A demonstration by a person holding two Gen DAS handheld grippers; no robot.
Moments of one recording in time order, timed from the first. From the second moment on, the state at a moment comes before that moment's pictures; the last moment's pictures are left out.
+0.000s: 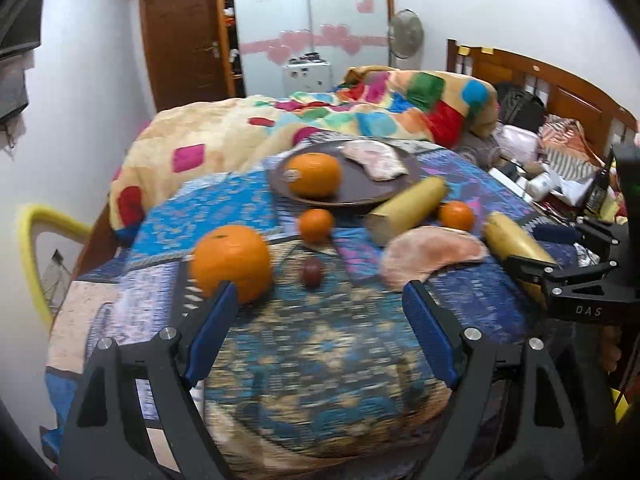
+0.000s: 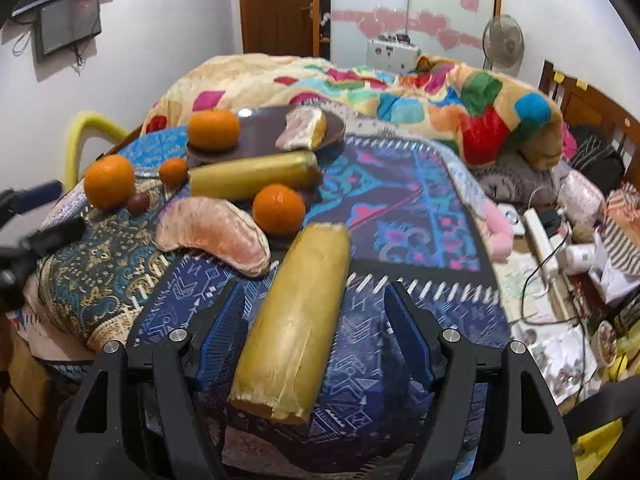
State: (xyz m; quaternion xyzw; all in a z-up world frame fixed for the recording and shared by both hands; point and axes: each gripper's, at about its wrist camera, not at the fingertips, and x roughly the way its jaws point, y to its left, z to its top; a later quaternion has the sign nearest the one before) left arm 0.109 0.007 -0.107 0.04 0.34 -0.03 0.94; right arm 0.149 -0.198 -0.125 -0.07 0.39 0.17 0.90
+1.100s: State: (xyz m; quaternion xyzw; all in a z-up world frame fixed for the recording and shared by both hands) left arm 0.181 0.077 -0.146 -0.02 0.40 -0.01 0.92; right arm 0.172 -0.211 -0.132 -0.06 0.40 0.20 0.90
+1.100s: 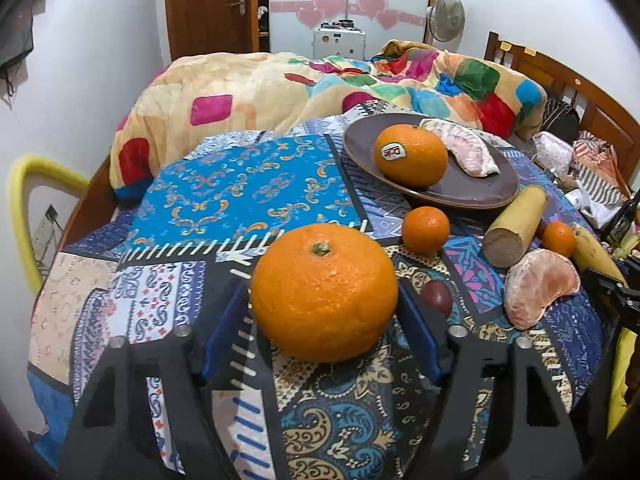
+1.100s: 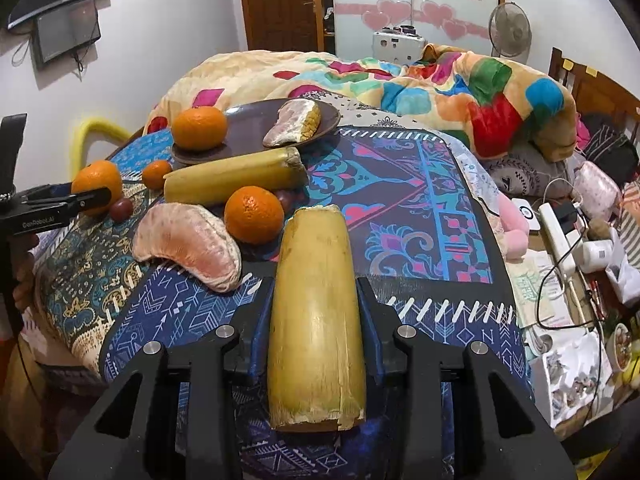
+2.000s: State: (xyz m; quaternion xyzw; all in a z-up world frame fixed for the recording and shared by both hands) left arm 0.185 0.055 -0.080 0.00 0.34 -0.03 0.94; right arm 0.194 -0.199 -0.070 -0.05 0.31 0.20 0.93
